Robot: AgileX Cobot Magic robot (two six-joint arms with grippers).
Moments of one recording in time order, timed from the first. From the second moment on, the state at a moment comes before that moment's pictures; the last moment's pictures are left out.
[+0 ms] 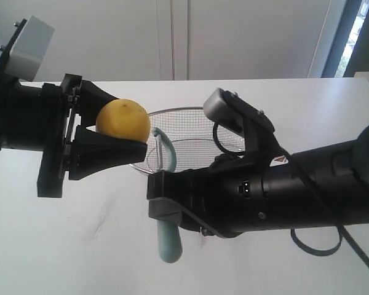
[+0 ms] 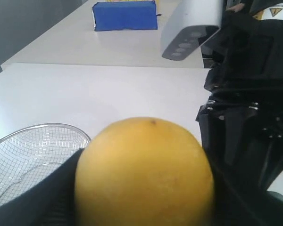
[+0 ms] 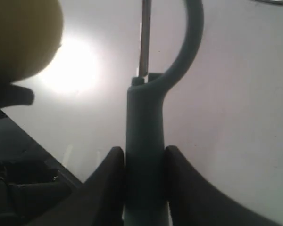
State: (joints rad) left arm -0.29 1.37 -0.78 -1.56 1.11 2.11; right arm 0.78 1.25 -0.70 1.05 0.38 -0.29
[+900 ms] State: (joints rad) left arm -0.29 1.37 -0.78 -1.54 1.10 2.11; right arm 0.78 1.11 -0.70 1.17 0.38 -0.43
